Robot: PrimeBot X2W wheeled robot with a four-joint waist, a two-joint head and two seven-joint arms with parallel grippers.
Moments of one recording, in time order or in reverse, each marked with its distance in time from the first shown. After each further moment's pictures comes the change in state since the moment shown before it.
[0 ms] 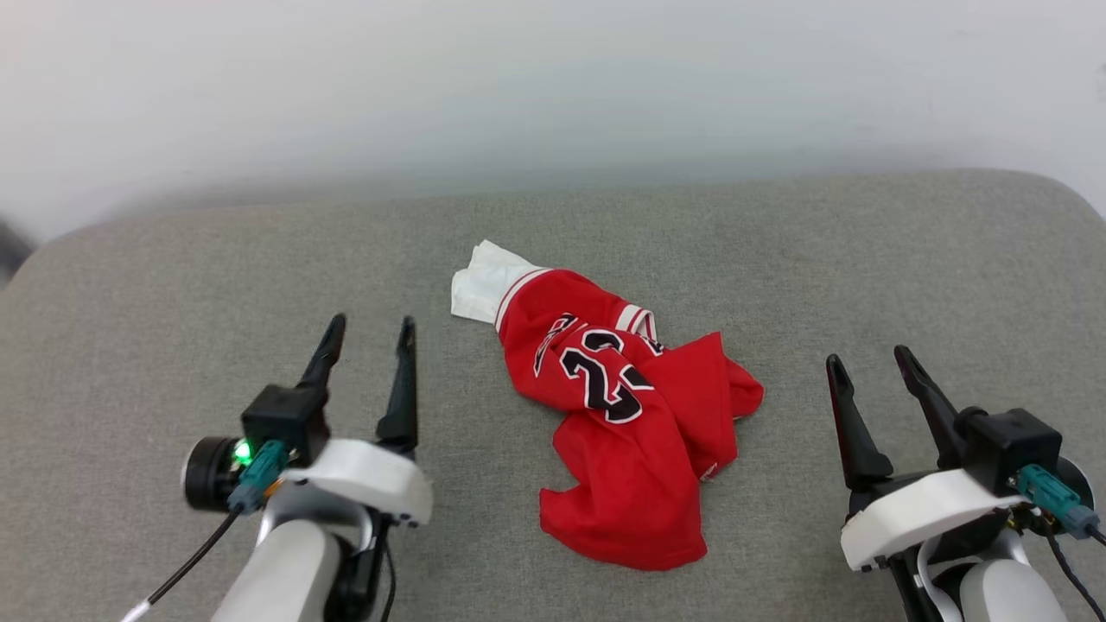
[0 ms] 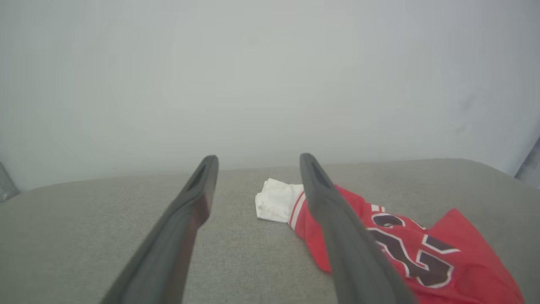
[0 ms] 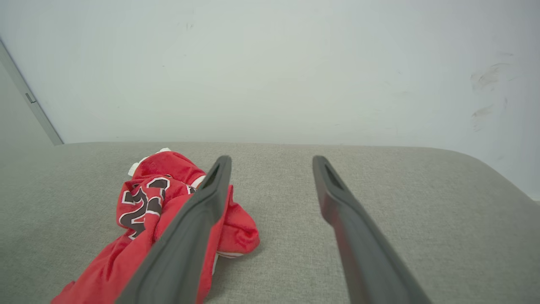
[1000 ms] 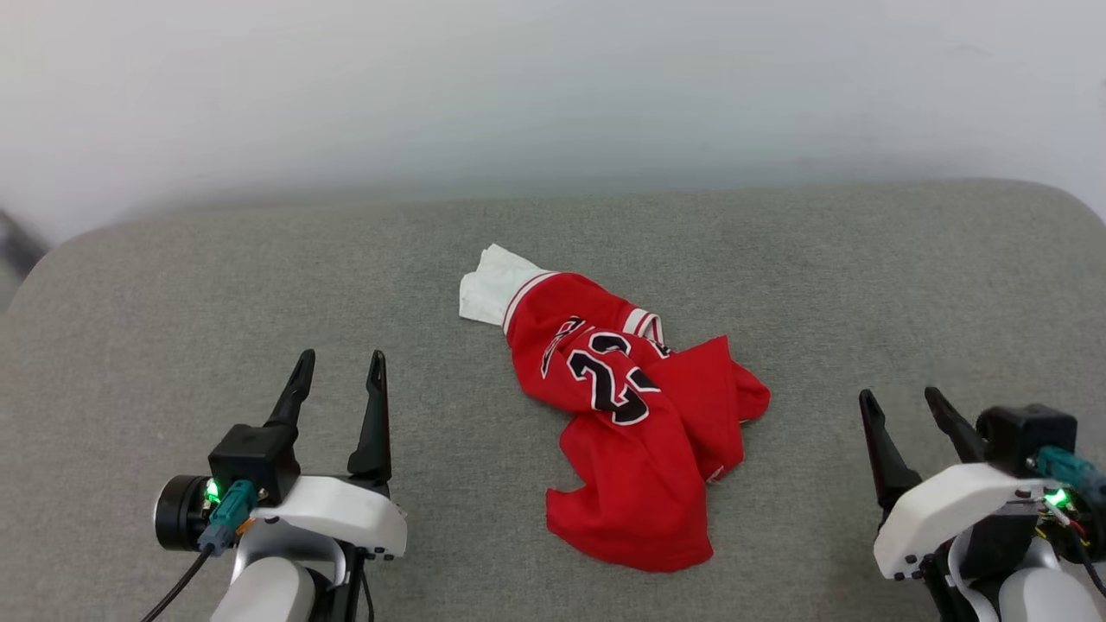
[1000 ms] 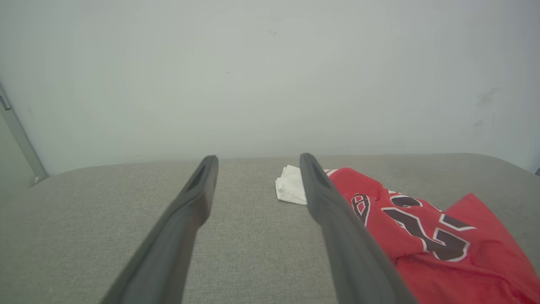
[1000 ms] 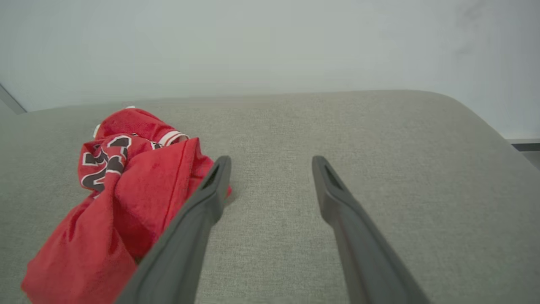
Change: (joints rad) left arm 0.105 0.050 0.031 -0.063 -0.016 0.033 -0.006; right arm 0.034 0.000 -0.076 -0.025 0.009 0.000 0.211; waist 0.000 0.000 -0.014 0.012
